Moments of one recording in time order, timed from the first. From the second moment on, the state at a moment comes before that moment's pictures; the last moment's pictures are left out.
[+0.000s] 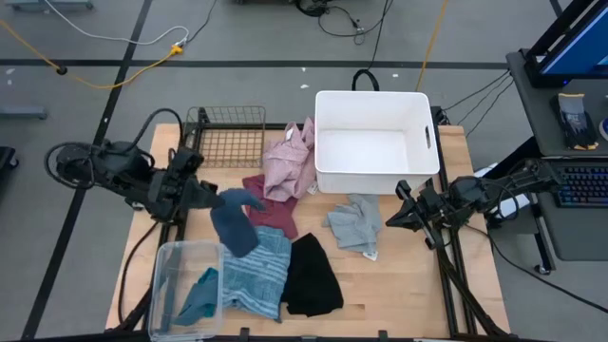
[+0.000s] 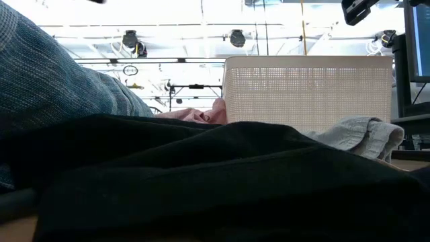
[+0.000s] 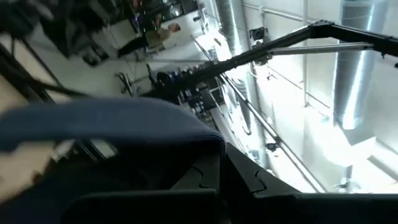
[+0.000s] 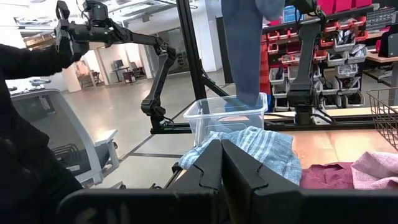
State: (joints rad) left arm -0.34 0.84 1.10 -0.05 0.01 -1.23; right arm 0.29 0.47 0.42 0.13 -0.07 0.22
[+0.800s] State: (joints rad) left arm -0.70 0.92 1.48 -0.92 -0.01 -1.92; right arm 0.29 0.47 0.42 0.13 -0.07 0.22
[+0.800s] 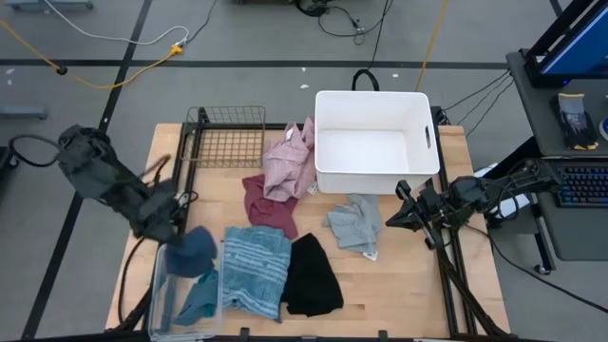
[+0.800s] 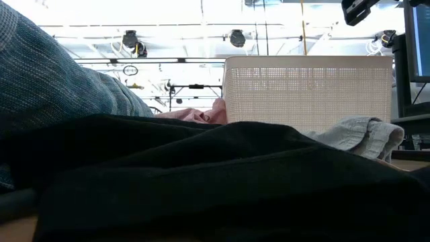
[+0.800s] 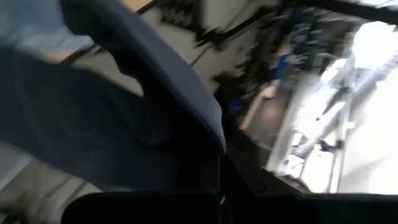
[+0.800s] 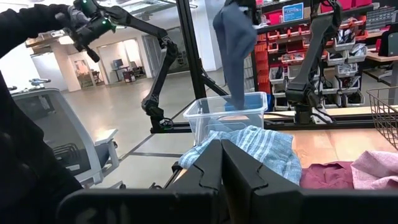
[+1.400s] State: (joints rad) left arm -0.88 1.11 1.48 -1.30 0.24 -2.15; right arm 0.29 0.47 0.42 0.13 -0.07 0.22
